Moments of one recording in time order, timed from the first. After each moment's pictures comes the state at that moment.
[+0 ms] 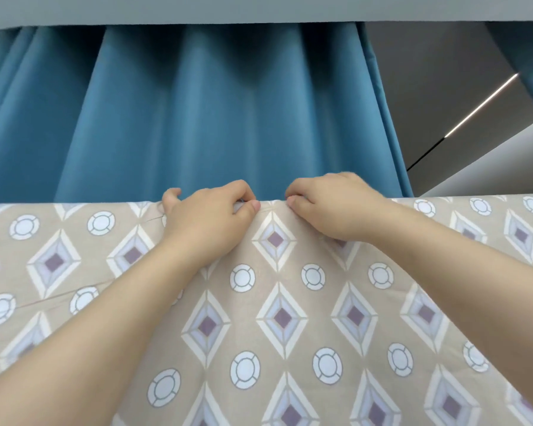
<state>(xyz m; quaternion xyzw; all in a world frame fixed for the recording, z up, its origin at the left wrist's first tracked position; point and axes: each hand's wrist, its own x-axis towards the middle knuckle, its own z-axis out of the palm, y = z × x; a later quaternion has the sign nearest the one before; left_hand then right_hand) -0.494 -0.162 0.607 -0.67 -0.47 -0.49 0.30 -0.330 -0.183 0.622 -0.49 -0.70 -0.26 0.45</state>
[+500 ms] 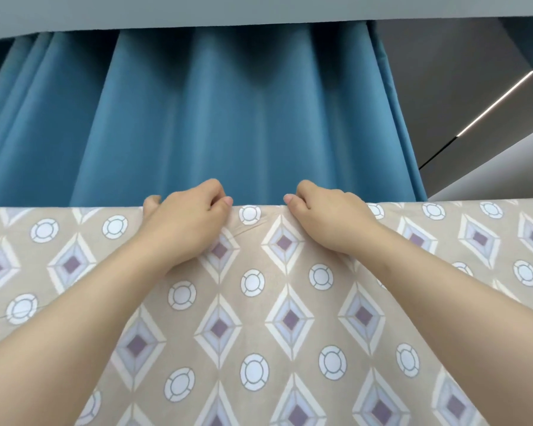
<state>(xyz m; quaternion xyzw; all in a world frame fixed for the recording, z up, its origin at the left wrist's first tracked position) -0.531 -0.163 0.611 -0.65 -0.51 -0.49 0.28 -0.349 -0.163 0.617 -0.51 -0.69 -0.32 0.41</state>
